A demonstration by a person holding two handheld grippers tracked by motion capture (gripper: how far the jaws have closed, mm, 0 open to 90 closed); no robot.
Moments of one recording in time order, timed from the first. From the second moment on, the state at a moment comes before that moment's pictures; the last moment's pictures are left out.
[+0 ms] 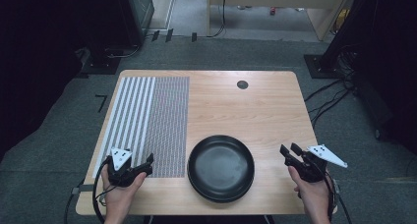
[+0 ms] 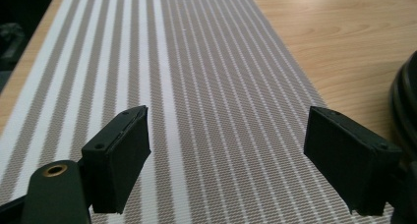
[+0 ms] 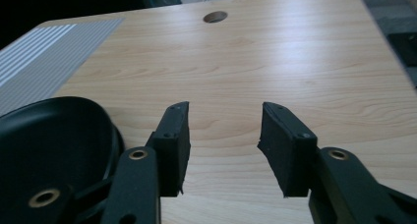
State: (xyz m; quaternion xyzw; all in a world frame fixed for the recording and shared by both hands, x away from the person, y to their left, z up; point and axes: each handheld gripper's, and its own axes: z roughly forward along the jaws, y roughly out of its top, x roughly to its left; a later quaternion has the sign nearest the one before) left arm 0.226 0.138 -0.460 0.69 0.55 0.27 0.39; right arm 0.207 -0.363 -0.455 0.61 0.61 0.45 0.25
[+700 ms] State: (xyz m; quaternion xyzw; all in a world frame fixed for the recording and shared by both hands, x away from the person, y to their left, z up) left arm 0.251 0.081 -0.448 0.69 0.53 0.23 0.44; right arm 0.234 -0.311 -0.454 0.59 0.60 0.52 0.18
